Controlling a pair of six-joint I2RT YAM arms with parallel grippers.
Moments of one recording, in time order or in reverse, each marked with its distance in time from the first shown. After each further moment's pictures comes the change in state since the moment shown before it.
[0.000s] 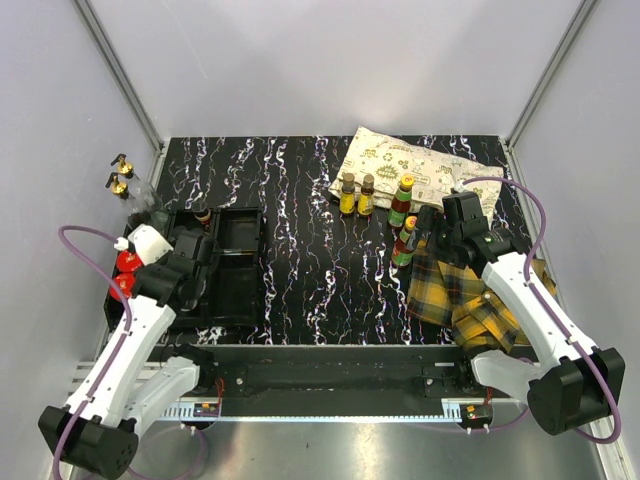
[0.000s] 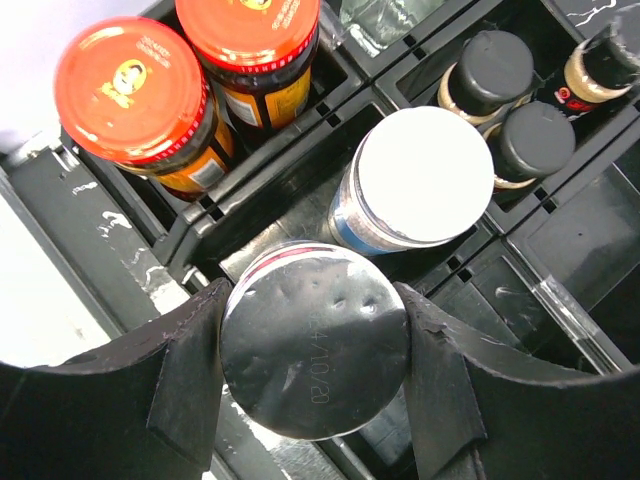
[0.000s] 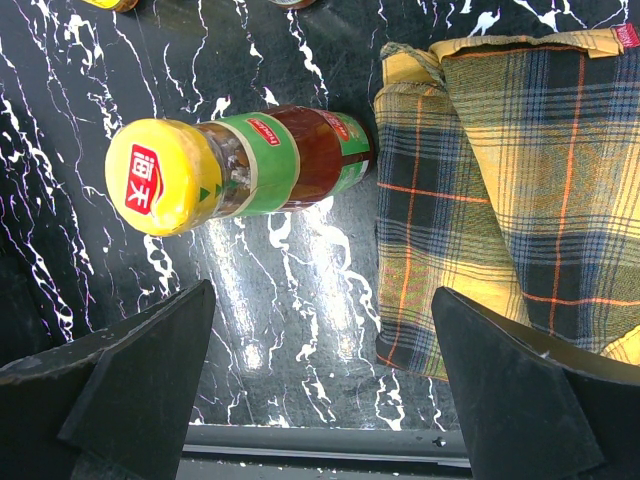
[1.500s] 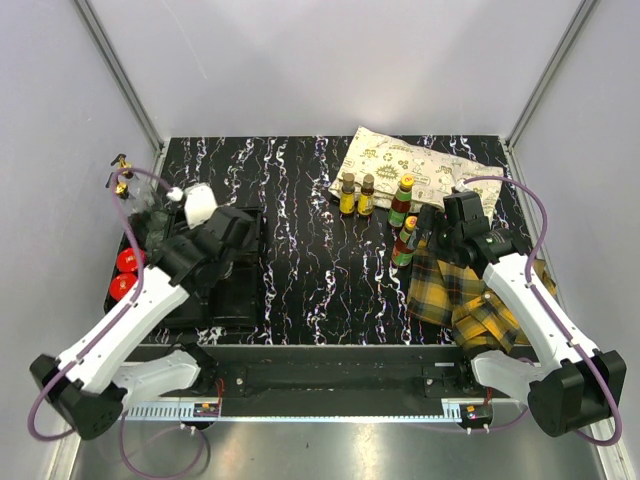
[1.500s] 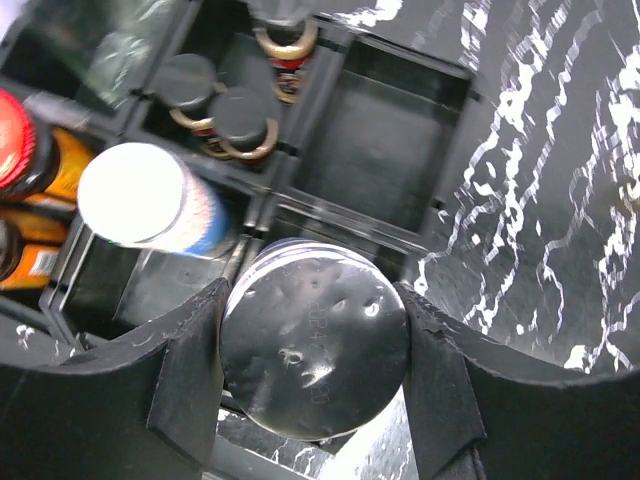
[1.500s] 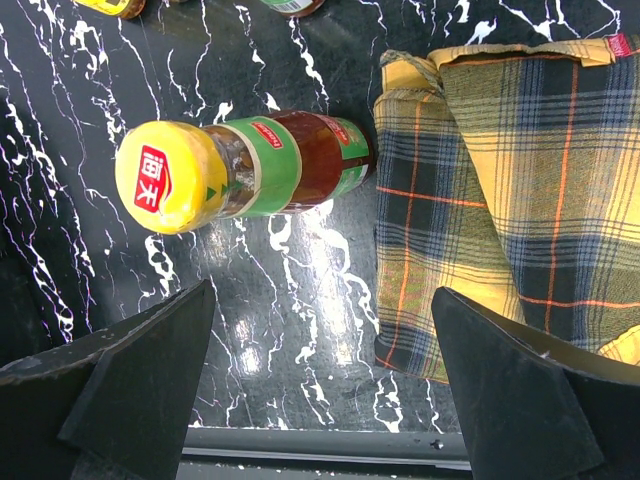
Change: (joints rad) left arm -0.332 0.222 0.272 0.089 0.049 0.244; right arm 0.000 -0.010 0.004 0.000 0.008 -0.007
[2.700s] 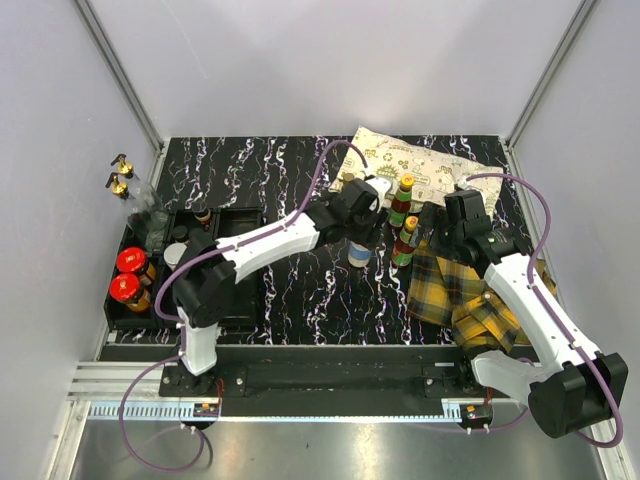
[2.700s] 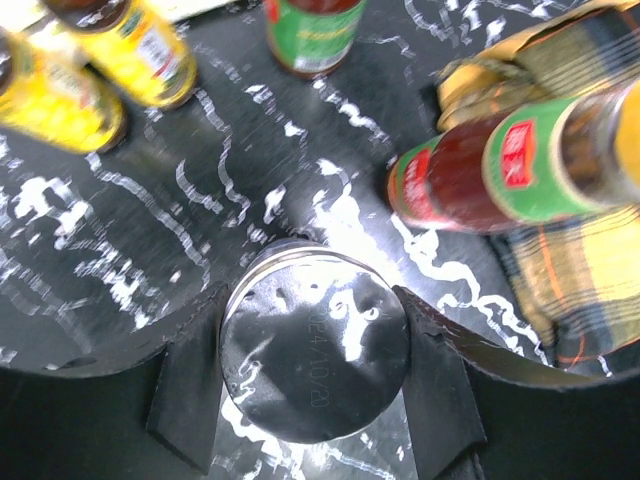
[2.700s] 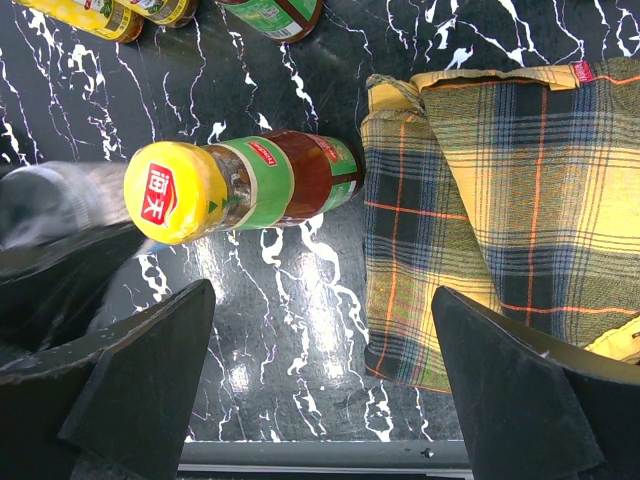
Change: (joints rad) left arm -0.237 0.866 0.454 0.616 0.718 0.558; right arm 0.002 -0.006 0.018 -0.004 0.044 -0.014
